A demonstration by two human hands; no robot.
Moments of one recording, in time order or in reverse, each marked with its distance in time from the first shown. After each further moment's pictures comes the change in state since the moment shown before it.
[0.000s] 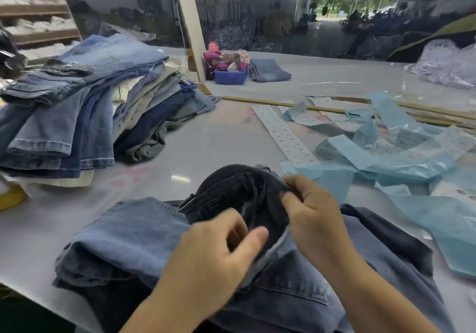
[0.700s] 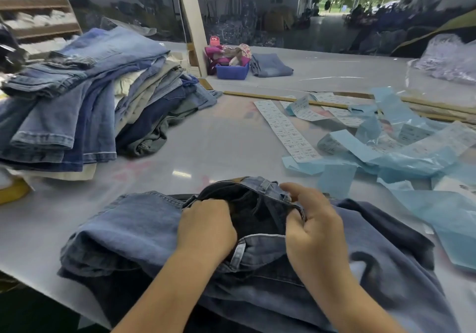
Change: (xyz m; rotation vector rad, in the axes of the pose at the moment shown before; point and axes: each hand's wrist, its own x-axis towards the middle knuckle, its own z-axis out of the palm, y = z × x) left_hand 0.039 -0.021 0.024 0.493 -0.046 -0.182; right_hand -0.026 0.024 0.012 -0.204 0.202 -0.218
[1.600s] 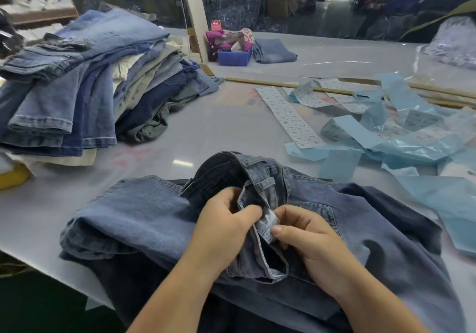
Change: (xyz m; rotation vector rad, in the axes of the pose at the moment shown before) left_hand -0.028 0.009 0.012 -1.093 -0.130 -0.132; right_hand -0.014 0.020 -0.008 0.854 -0.606 0.432
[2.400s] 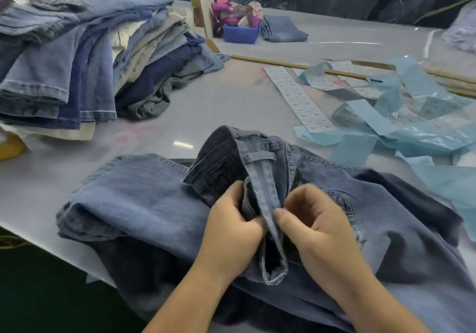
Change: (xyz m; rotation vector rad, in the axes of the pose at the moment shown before) left_hand -0.010 -0.034 0.004 -0.156 -0.011 0.142; right_hand -0.008 0.006 0.022 -0.654 0.346 -0.197
